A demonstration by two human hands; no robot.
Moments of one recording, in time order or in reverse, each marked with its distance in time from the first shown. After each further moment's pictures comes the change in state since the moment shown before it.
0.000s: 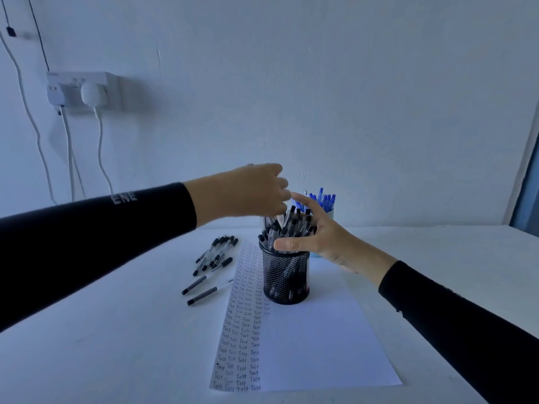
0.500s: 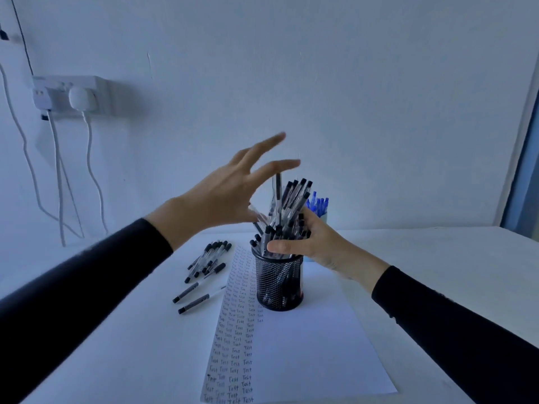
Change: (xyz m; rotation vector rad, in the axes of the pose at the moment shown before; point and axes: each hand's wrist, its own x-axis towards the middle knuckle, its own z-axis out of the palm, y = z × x) left_hand -0.020 0.018 0.013 -0.889 0.611 -0.612; right_hand -0.003 -0.003 -0.001 0.062 -0.018 -0.034
